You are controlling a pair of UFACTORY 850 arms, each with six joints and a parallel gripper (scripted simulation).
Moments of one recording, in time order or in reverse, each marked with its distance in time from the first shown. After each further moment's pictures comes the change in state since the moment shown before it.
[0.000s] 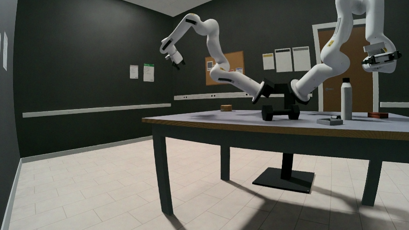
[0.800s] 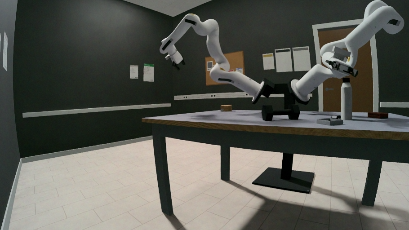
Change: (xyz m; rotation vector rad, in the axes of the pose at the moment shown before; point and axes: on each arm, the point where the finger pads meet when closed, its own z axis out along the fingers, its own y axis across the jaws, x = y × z) left arm -0.020 0.161 -0.023 0.299 -0.259 -0.544; right arm 0.000 0.000 0.000 0.000 0.000 0.000
